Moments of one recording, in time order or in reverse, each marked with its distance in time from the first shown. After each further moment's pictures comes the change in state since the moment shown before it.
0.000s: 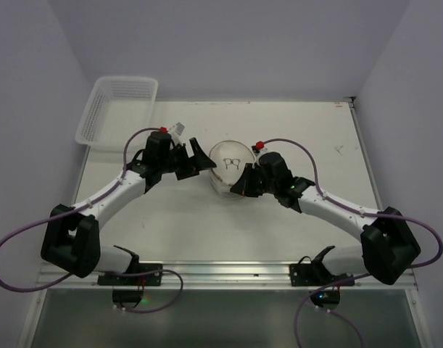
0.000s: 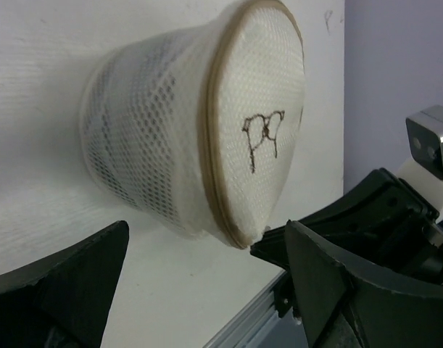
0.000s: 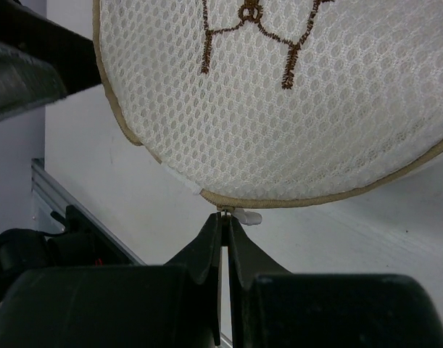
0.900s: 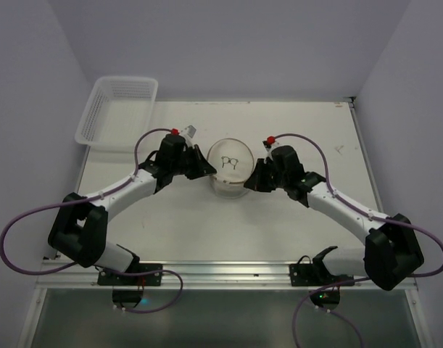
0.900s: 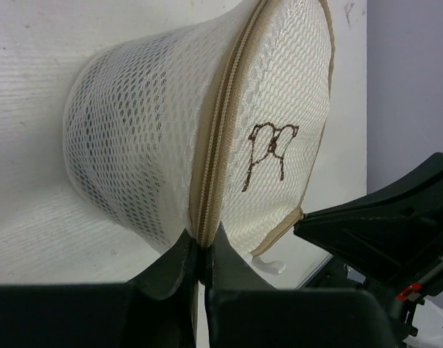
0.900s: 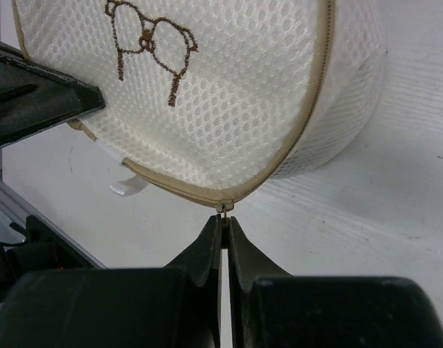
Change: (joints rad) left arm -0.122 0.084 -0.003 0.089 -0.120 -0.024; right arm -0.112 -0.037 0.032 -0.135 -0.012 -0.135
